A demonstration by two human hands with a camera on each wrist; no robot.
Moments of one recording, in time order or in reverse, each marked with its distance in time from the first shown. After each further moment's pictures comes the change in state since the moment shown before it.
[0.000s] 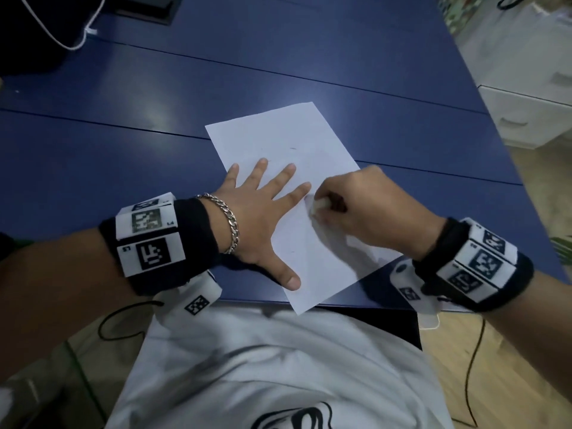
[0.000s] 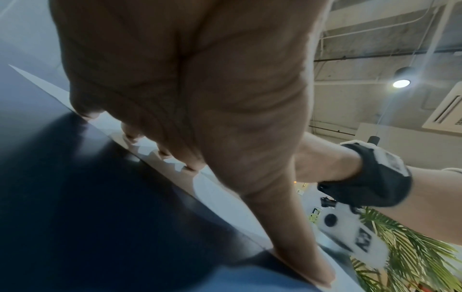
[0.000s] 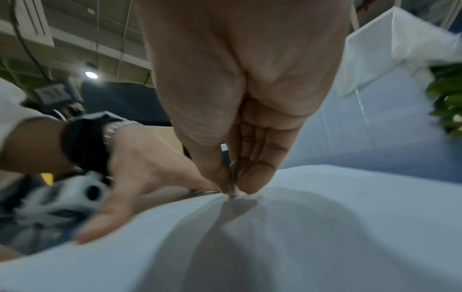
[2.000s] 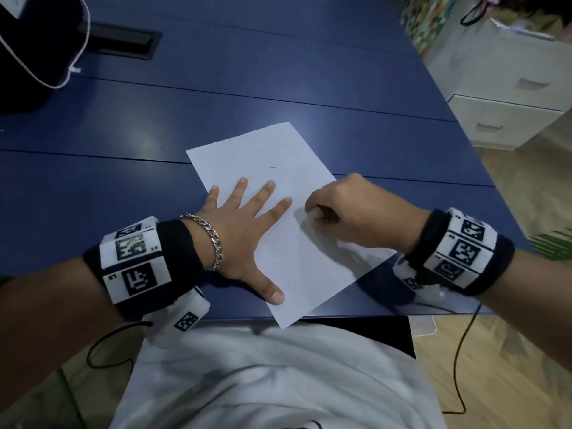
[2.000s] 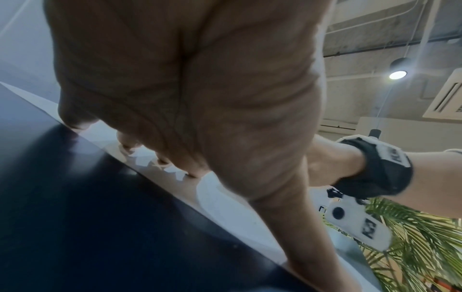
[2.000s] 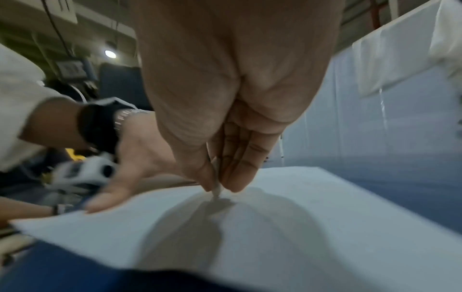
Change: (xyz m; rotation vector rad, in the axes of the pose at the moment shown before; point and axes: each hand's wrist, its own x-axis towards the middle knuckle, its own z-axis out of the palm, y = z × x) left_hand 0.001 0.004 -0.006 0.033 -0.055 -0.026; right_hand -0.004 0.016 -0.017 -0.122 -0.058 -0.099
